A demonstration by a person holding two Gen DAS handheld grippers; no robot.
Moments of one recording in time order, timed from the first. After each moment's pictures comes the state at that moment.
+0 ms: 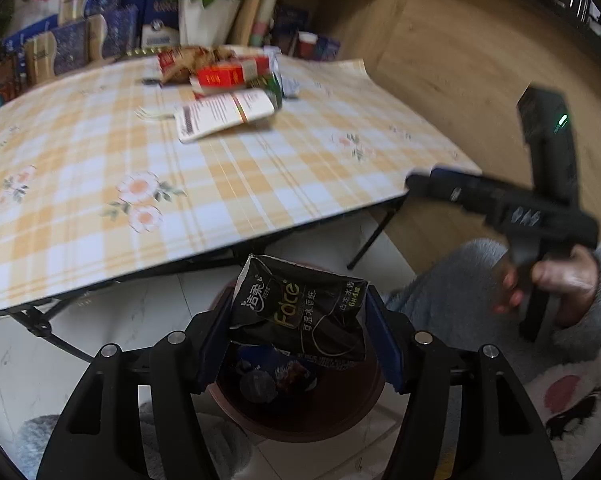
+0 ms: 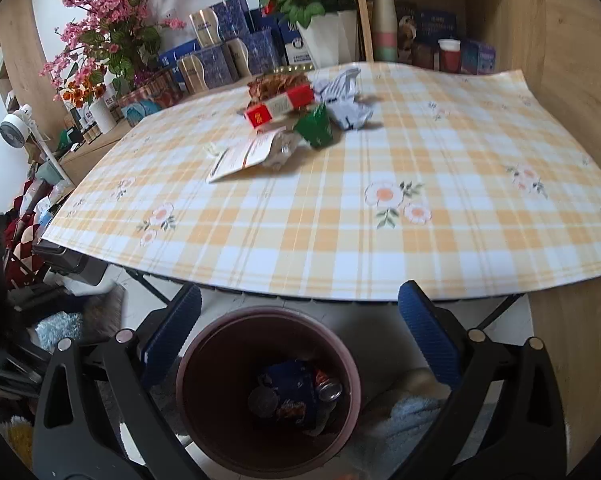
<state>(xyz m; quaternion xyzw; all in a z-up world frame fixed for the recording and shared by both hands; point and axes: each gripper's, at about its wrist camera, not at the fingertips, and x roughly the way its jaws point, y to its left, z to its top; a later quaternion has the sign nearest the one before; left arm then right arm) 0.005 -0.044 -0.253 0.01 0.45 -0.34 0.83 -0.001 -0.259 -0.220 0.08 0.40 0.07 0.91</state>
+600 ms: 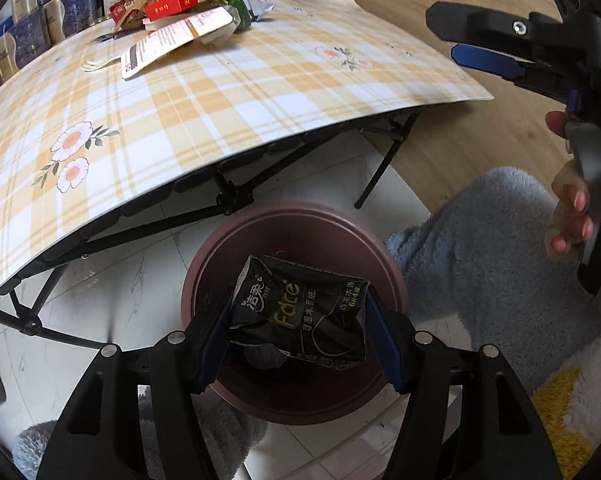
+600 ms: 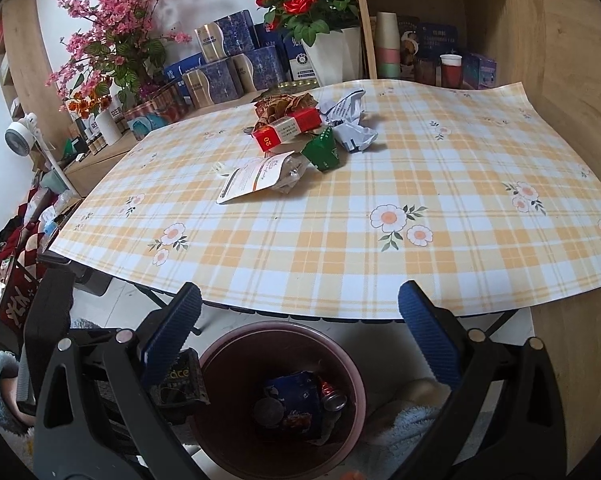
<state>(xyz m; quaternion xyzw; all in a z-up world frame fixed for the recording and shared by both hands) 0.009 -0.082 -0.303 0.10 0.51 -0.34 0.78 -0.002 -0.257 -0.207 0.09 0.38 0.08 0.92</state>
